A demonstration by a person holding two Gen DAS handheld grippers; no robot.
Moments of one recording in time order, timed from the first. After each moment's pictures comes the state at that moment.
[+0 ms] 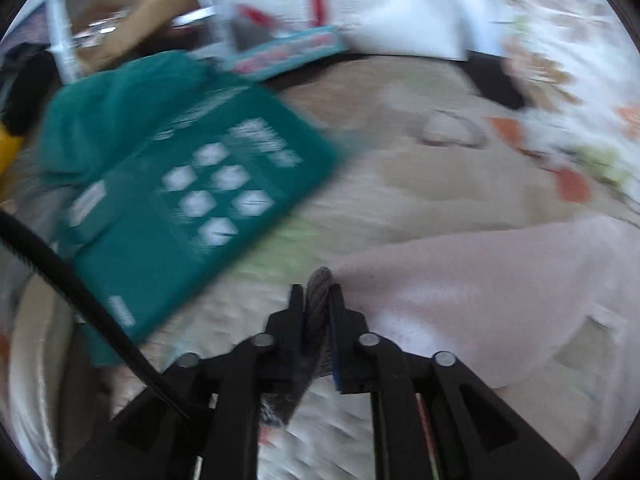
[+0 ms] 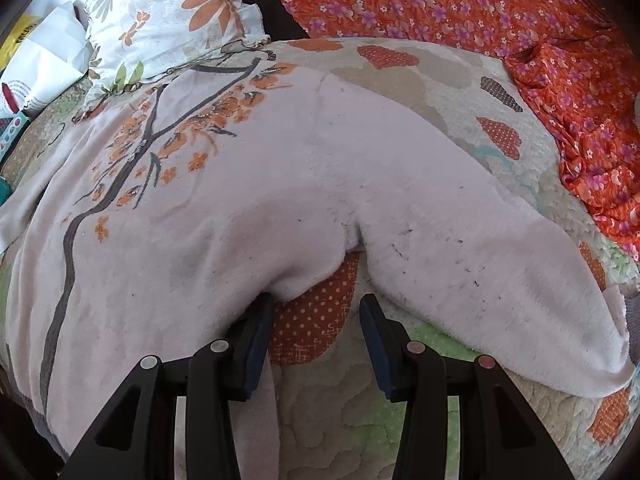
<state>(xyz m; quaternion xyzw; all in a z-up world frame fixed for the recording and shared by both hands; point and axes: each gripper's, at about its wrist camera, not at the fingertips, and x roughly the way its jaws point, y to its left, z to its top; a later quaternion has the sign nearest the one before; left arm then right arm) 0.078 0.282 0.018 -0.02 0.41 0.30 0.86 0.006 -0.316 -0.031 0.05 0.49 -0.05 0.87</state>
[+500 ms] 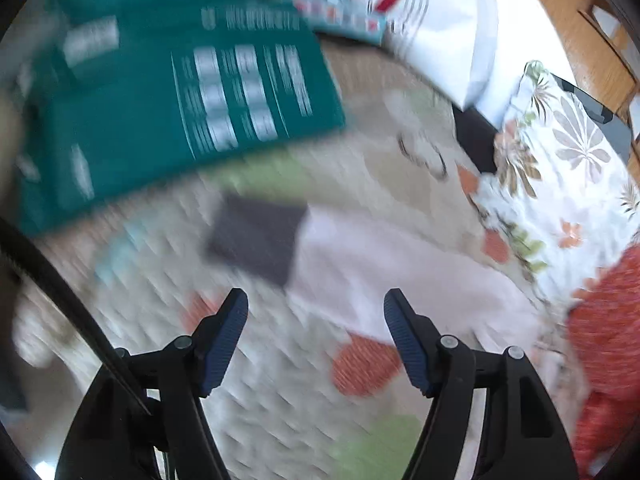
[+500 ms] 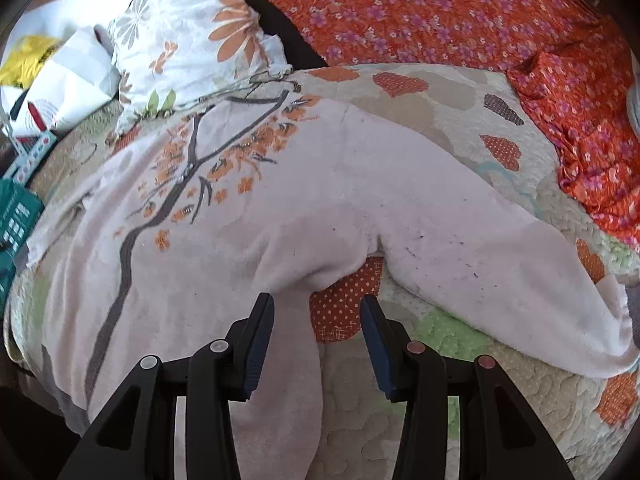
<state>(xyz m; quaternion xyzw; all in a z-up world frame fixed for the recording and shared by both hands) 0.028 0.318 0.005 -0.34 0.41 0.16 0.83 -0.026 -0.312 -0.002 0.09 0.45 -0.01 0.89</state>
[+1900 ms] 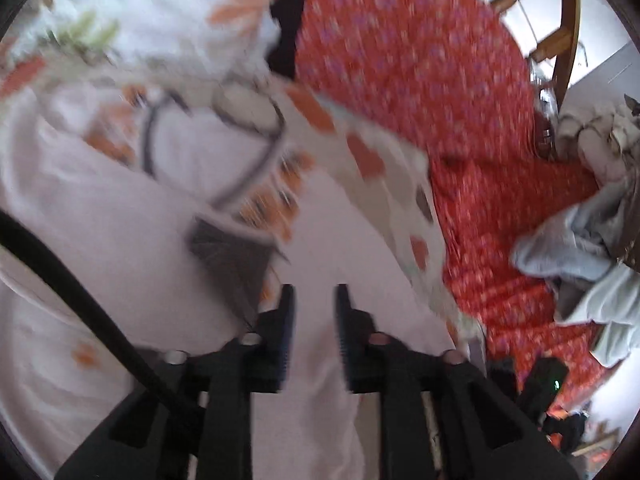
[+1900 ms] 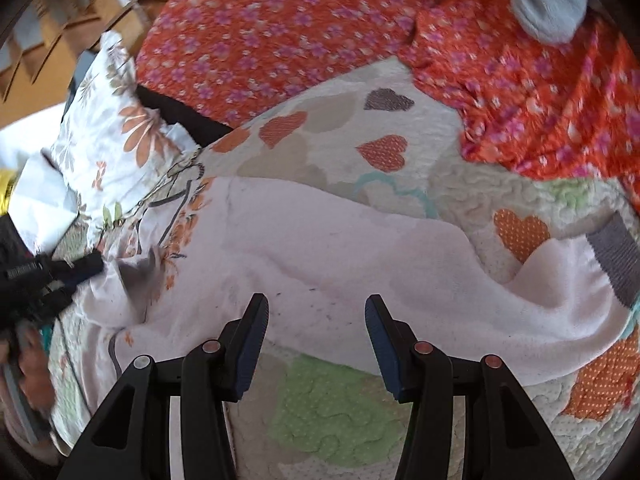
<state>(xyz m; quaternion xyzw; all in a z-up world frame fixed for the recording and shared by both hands) 0.124 -0.137 0.034 -0.20 0.52 -0.30 0.77 -0.045 -0.434 0.010 0.25 0.40 -0.08 0.88</state>
